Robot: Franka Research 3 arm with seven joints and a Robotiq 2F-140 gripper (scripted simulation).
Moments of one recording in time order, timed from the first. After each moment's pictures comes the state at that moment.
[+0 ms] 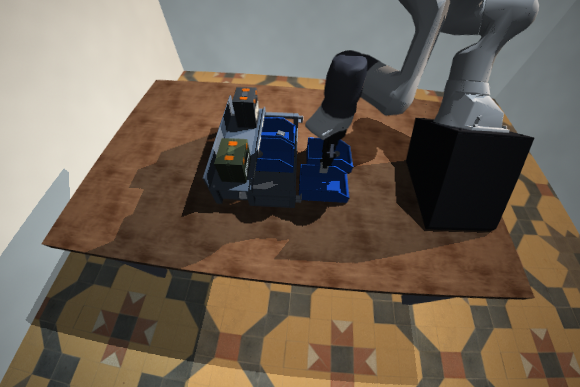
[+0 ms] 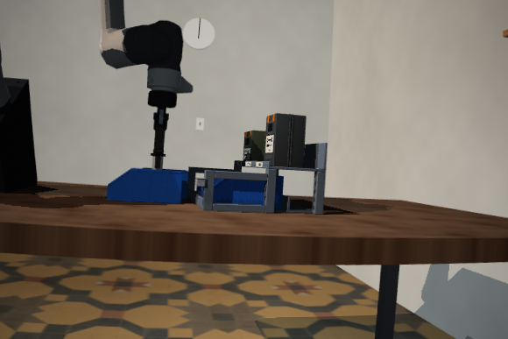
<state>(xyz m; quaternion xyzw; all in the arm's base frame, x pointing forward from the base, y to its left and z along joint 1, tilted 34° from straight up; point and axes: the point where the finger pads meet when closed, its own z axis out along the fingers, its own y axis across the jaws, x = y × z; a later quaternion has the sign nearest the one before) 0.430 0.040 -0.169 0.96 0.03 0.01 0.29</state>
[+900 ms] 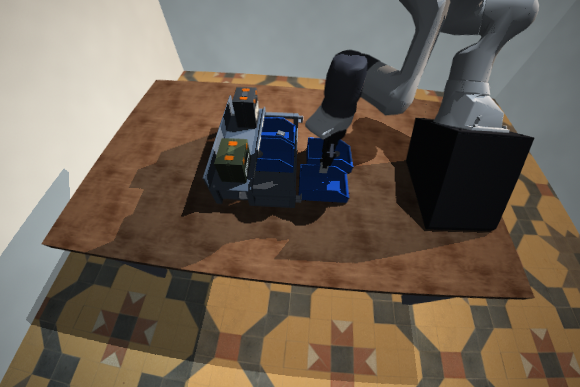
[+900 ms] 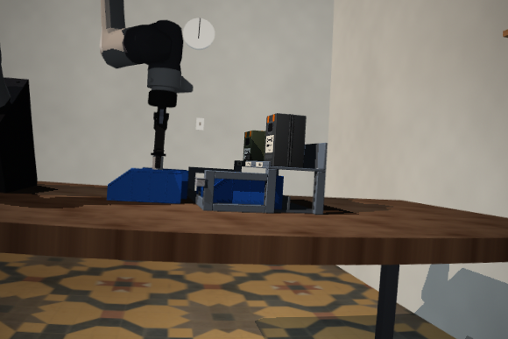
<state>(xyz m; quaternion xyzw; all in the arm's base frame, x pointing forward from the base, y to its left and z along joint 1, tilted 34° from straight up) 0.430 0.041 -0.169 0.96 0.03 0.01 0.29</state>
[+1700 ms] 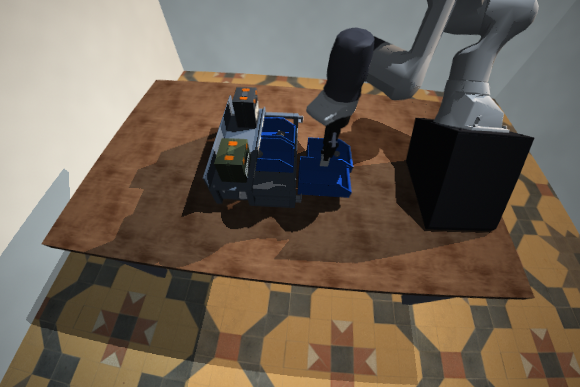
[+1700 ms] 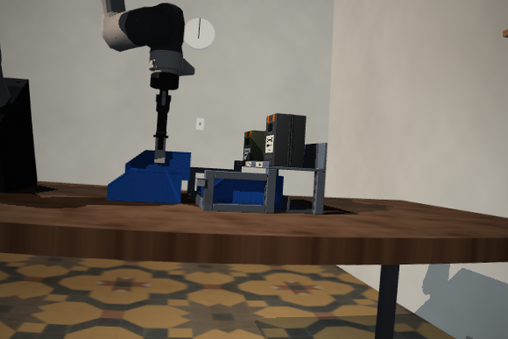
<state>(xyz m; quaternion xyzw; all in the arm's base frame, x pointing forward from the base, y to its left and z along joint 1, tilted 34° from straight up) 0.432 0.073 -0.132 0.96 0.04 0.02 0.29</state>
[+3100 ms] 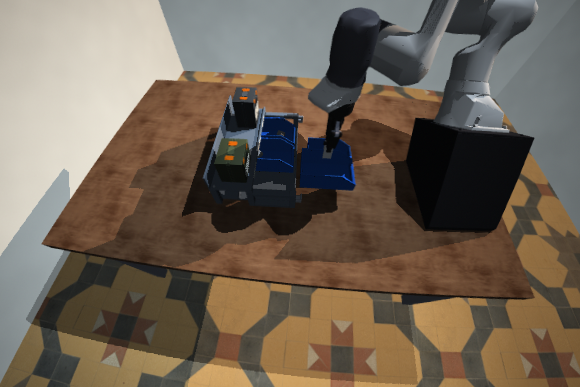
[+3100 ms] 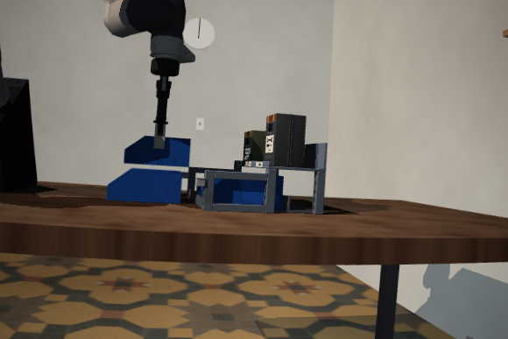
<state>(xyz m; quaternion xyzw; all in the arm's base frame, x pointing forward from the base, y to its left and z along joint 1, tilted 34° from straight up) 0.427 0.088 -0.098 0.96 0.03 0.01 0.29</state>
